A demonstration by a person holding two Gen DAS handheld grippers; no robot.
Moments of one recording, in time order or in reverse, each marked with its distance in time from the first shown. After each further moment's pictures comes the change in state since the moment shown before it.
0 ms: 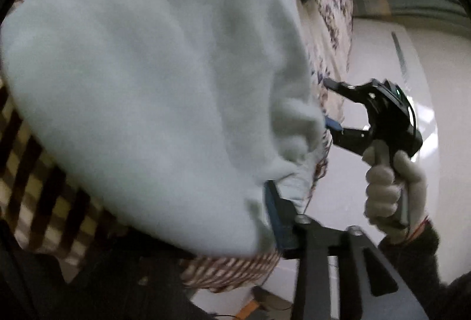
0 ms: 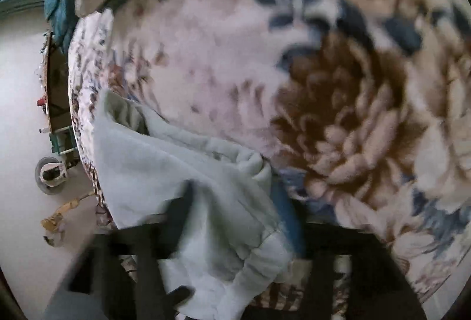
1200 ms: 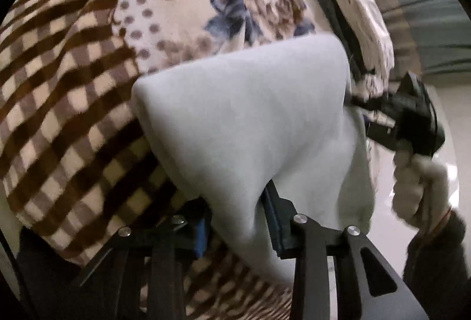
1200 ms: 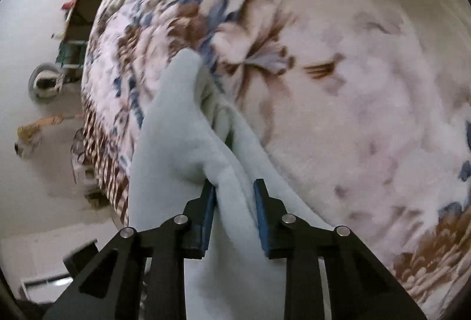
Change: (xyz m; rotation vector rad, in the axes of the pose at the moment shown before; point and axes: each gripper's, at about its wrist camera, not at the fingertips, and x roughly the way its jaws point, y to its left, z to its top) left arm -0.072 0.092 -0.004 -0.113 -0.266 0.174; right arm 0.105 0.152 0.053 -0.411 0.155 -0.050
